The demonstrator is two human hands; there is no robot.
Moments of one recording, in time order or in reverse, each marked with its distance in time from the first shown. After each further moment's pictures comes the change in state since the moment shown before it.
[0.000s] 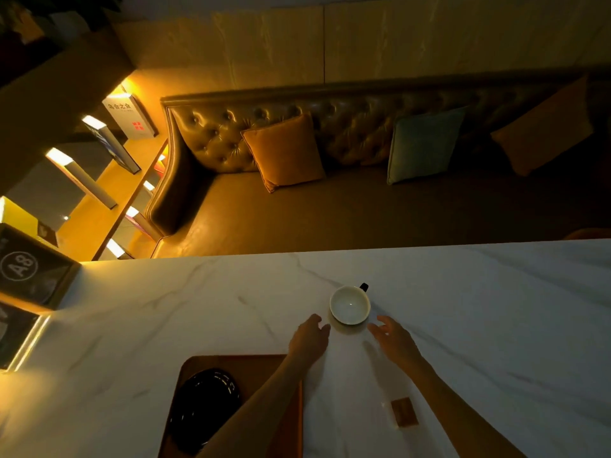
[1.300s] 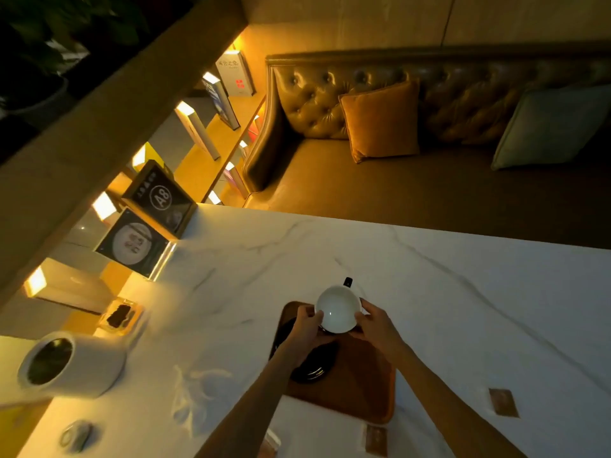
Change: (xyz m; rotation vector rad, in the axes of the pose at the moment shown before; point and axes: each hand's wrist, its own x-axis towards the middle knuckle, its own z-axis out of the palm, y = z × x) left_hand -0.086 -0.181 -0.119 -1.105 0.041 -0.279; right_hand -0.066 -0.128 0.204 0.222 -0.292 -0.166
